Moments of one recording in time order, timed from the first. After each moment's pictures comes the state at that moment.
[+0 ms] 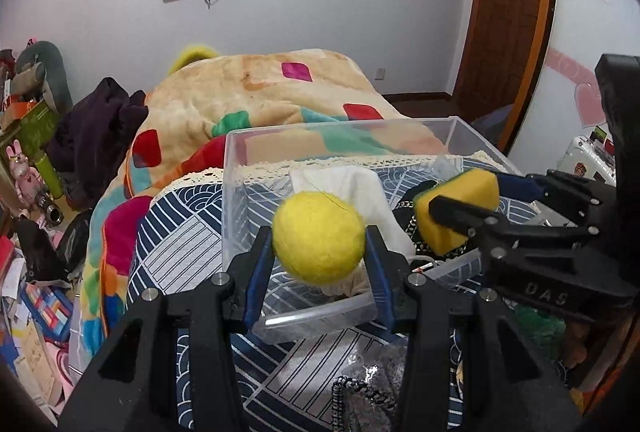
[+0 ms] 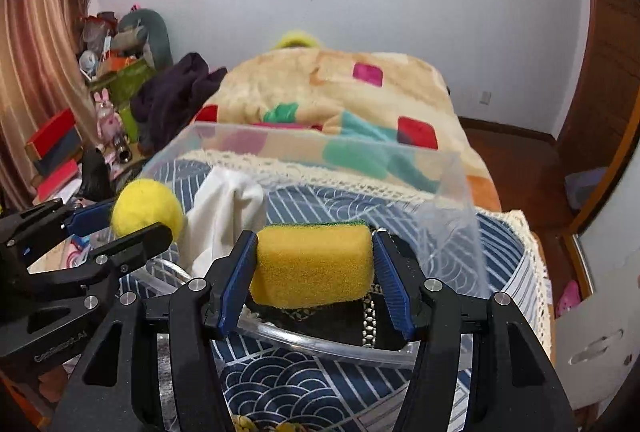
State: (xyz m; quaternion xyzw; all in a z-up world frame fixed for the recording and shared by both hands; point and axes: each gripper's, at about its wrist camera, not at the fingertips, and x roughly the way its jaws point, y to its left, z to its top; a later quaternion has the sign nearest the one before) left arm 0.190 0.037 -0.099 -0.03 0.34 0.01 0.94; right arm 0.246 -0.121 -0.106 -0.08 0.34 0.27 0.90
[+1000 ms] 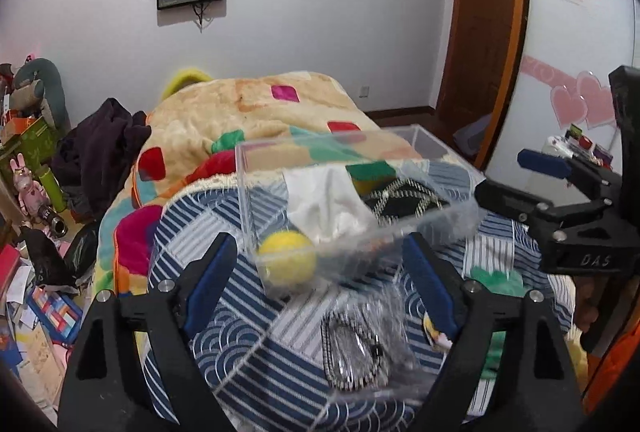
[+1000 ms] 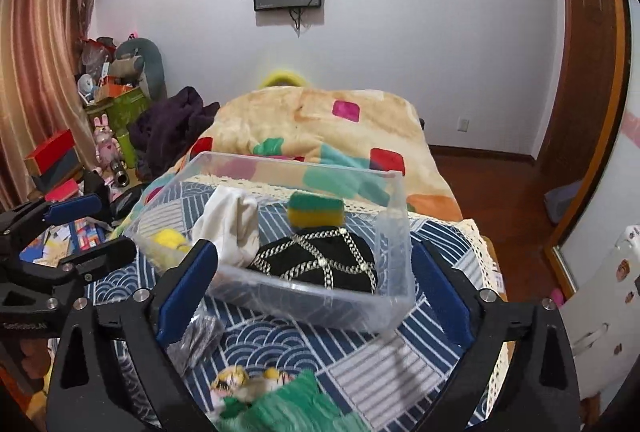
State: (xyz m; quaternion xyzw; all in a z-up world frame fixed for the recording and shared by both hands) left arm 0.123 0.030 -0.074 -0.02 0.31 -0.02 0.95; right arm 0.200 -0.165 -0.072 -0.06 0.28 0.25 0.92
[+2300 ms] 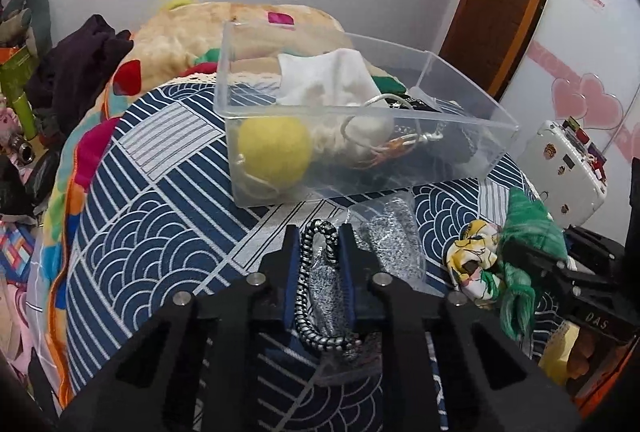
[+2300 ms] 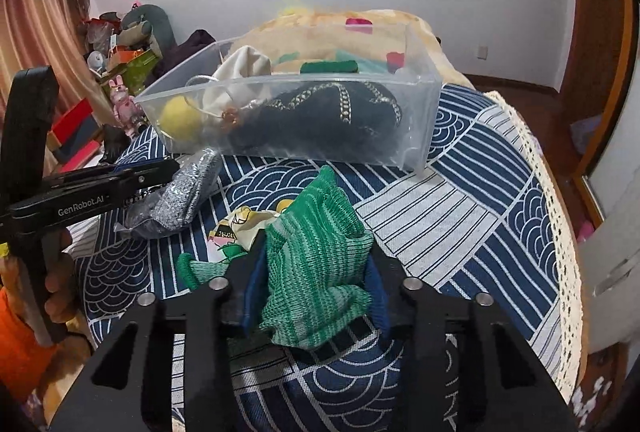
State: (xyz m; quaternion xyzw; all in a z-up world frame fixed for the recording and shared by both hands) left arm 0.129 0.039 -0.144 -0.09 0.39 -0.04 0.92; right arm 0.164 -0.190 -0.150 -0.03 0.38 0.28 0.88
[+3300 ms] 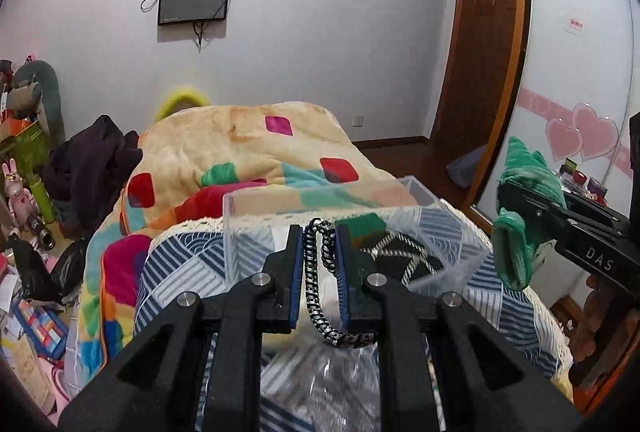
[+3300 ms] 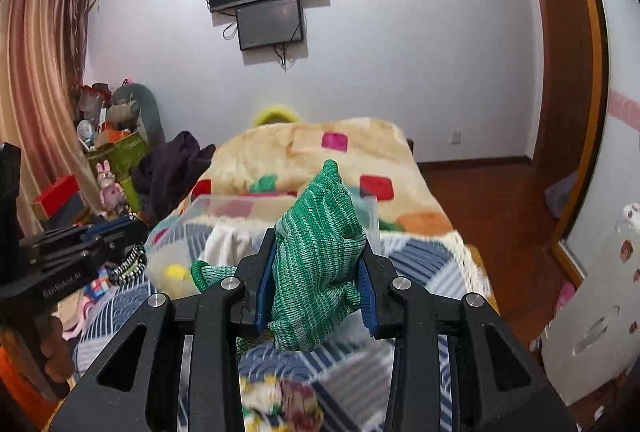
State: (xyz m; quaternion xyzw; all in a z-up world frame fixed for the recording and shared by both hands) left arm 0.155 0.033 -0.044 -0.05 0.26 -0.03 0.96; right arm 0.199 -0.189 -0.052 0.00 0.23 0.24 0.94
